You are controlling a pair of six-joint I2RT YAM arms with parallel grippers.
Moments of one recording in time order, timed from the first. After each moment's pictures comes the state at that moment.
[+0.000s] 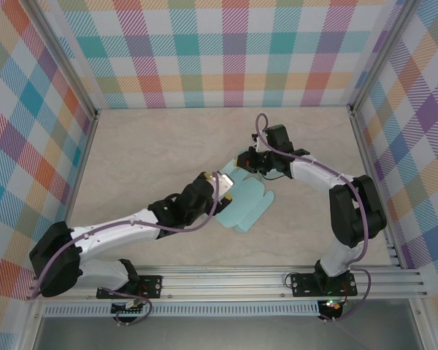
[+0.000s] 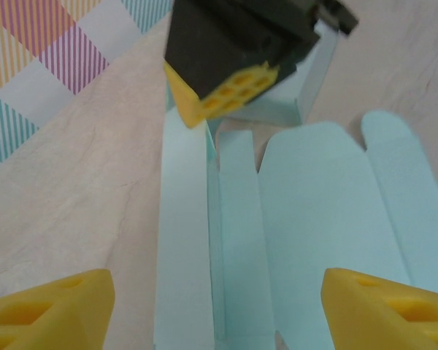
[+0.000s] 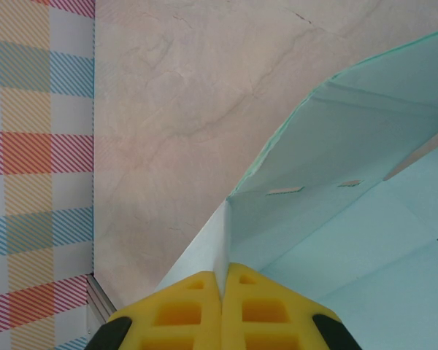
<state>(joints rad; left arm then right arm) -0.97 1.30 0.79 -0.06 -0.41 0.21 0.42 1.71 1.14 -0.21 -0.61 0.71</state>
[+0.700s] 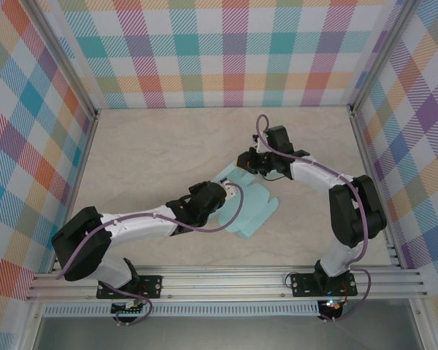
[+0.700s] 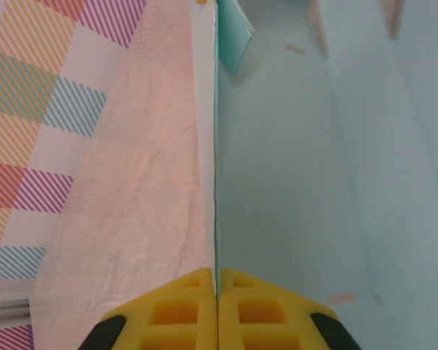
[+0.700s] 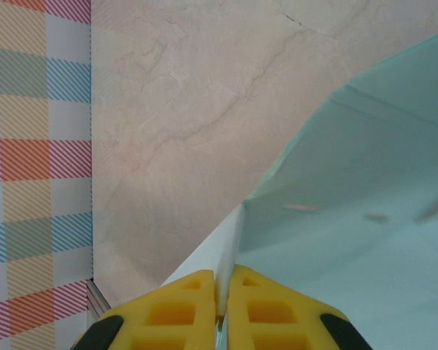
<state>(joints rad) -0.97 1.47 0.79 -0.02 -0.66 0.51 0.42 1.71 1.12 -0.18 -0.60 0.73</state>
